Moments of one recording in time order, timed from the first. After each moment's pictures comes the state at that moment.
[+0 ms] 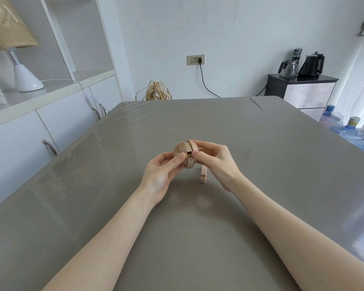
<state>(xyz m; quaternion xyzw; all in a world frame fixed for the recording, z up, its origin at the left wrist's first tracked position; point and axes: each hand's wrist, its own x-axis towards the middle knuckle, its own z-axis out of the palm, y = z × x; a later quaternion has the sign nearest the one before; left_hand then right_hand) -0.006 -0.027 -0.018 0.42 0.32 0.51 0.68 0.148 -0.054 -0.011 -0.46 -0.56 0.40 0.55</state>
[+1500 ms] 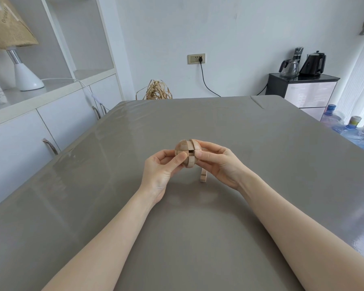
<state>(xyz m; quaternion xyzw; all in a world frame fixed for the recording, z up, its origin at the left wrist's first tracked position) -0.005 -0.030 -0.018 0.48 0.34 0.53 0.61 0.163 -0.049 -0.011 -0.35 -0.46 0.61 0.55</state>
